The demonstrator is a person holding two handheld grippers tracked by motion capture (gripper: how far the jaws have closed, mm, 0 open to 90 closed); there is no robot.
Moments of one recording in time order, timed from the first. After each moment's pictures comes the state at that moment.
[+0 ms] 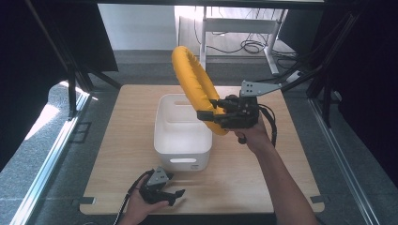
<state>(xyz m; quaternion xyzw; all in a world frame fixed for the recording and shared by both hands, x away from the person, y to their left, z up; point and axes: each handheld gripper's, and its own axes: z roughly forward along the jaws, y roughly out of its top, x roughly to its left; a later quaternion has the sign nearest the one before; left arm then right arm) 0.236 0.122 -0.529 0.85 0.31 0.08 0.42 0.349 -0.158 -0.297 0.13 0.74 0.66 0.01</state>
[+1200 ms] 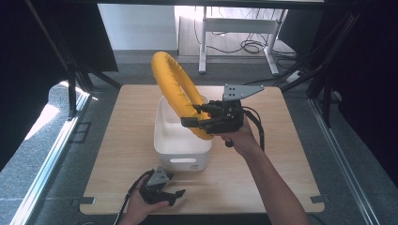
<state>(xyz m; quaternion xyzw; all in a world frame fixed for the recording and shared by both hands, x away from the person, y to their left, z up) 0.236 0.122 -0.529 0.85 0.31 0.08 0.42 0.342 -0.122 -0.300 0.10 0.75 0.66 -0.02</state>
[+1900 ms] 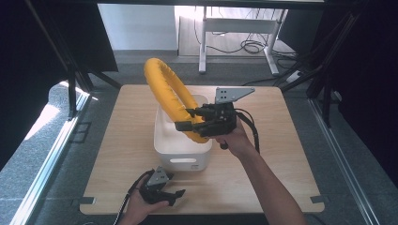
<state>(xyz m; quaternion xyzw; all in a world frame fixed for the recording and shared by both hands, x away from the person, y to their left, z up) 0.236 0.122 -0.529 0.85 0.31 0.08 0.42 0.343 -0.109 -0.310 0.09 0.76 0.65 -0.04</state>
